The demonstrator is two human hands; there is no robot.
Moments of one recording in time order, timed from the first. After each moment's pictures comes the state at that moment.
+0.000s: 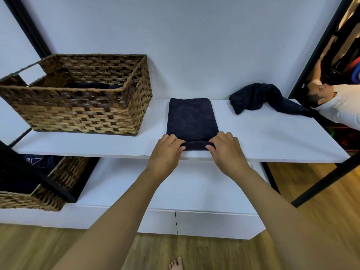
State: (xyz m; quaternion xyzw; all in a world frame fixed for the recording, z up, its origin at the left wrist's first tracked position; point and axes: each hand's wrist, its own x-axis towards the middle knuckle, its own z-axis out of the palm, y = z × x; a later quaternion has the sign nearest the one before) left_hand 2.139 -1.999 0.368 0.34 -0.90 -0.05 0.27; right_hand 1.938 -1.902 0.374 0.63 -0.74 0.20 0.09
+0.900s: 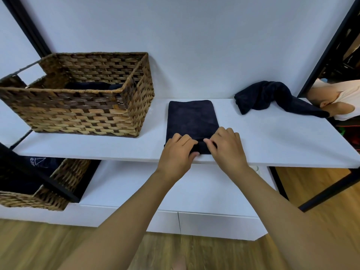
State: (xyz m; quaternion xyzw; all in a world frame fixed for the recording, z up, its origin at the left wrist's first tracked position) left_hand 2.114 -1.995 0.365 0.30 -0.91 -0.02 0.29; right_hand 1.939 -1.929 0.368 0.62 -0.73 0.26 0.14
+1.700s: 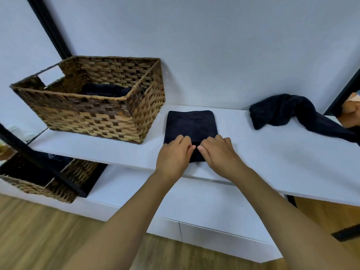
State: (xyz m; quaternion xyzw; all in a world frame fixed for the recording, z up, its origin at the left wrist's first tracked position) left_hand 2.098 -2.023 0.384 0.44 -0.86 -0.02 0.24; right_hand 1.930 -1.972 0.391 0.73 -0.67 0.14 -0.02
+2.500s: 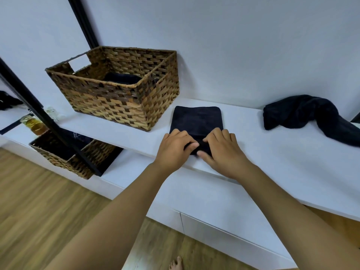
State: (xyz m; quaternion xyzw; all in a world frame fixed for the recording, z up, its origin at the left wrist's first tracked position) left_hand 2.103 -2.011 0.379 0.43 -0.85 -0.03 0.29; right_hand 1.909 -1.970 0.379 0.78 -0.60 0.15 0.05
